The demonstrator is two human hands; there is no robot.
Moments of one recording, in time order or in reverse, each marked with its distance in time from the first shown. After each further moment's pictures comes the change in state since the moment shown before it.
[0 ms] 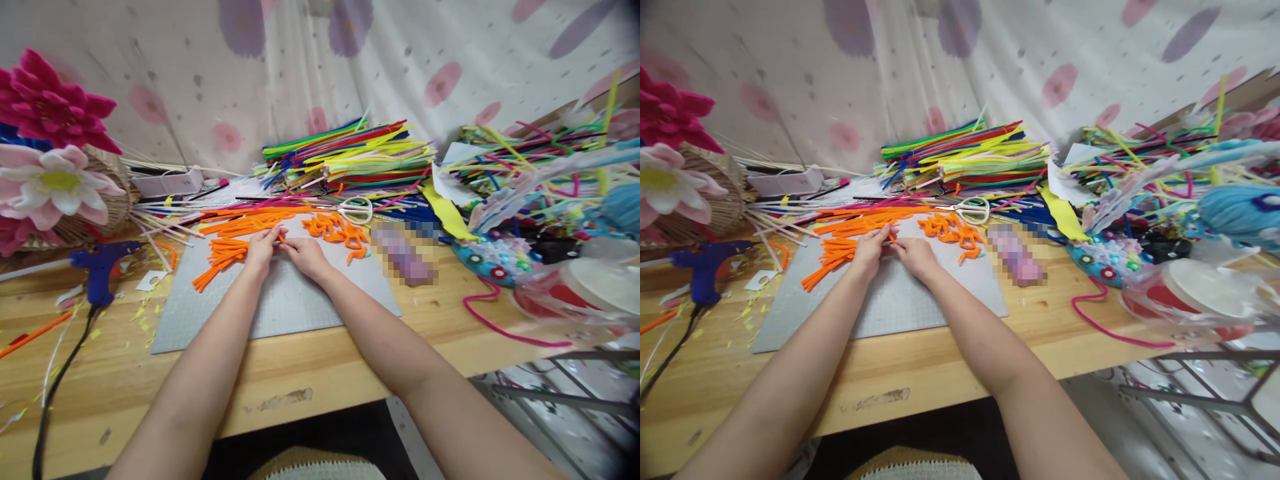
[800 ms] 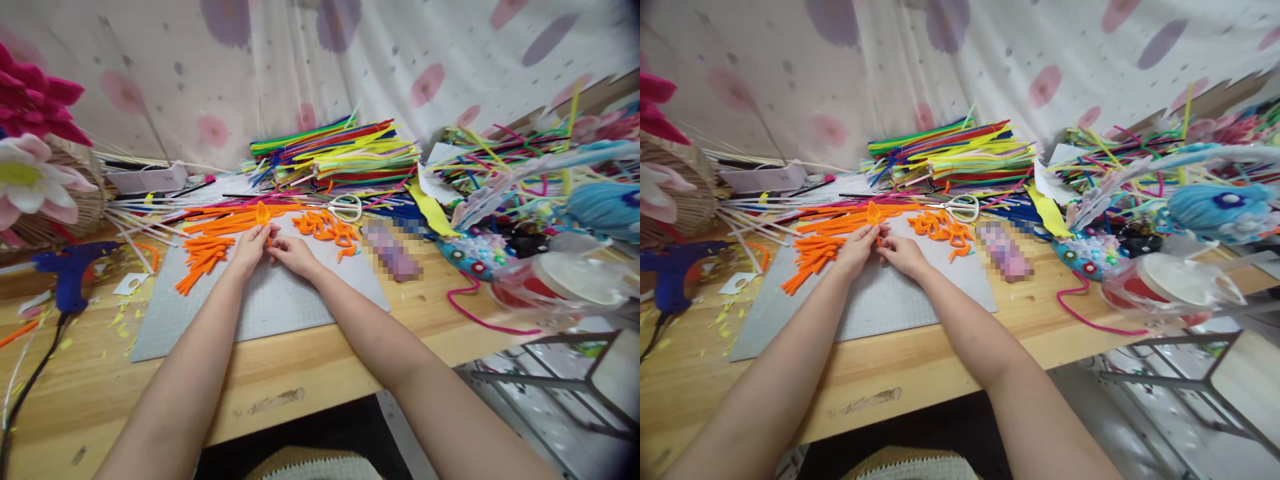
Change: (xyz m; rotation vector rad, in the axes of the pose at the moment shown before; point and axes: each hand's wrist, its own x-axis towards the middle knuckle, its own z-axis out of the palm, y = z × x) left_hand 0.003 0.000 -0.012 0.231 -0.186 0.130; right_hand 0.003 0.007 0.012 0.398 -0.074 0.075
